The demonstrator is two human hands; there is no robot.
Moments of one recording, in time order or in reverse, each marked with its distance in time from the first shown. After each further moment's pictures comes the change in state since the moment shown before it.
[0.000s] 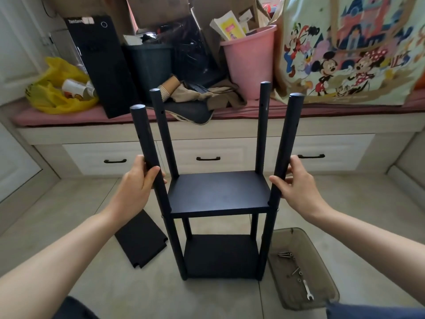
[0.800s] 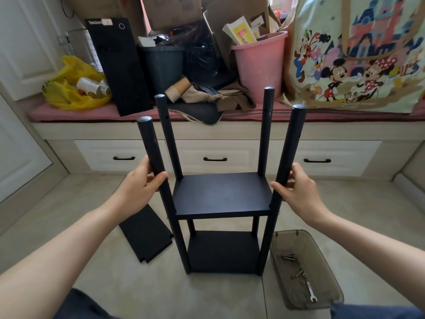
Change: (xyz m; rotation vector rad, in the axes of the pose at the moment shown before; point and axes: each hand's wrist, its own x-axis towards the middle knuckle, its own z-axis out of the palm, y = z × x) left_hand -0.012 -0.007 -0.030 -0.025 -0.122 -0.111; right_hand -0.008 0.000 0.017 -0.022 -0.005 -0.011
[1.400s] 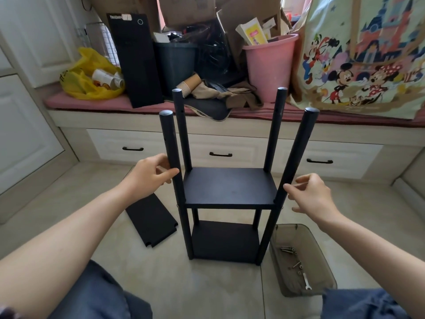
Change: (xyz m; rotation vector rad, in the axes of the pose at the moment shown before) left_hand -0.023 0.005 -0.017 0.203 -0.054 -0.057; right_hand -0.039 -0.028 -0.014 -0.031 0.028 0.346
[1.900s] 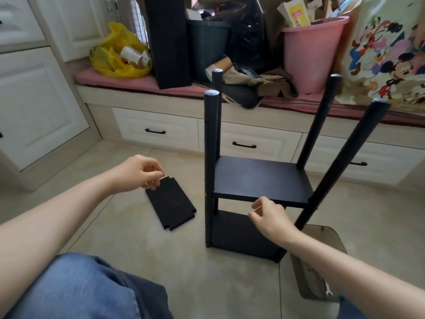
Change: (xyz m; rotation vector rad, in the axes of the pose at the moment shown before) left_hand -0.030 -0.077 -0.058 0.071 -0.156 -0.263; right_hand -0.043 -0.002 0.139 -0.381 -0.441 -0.143
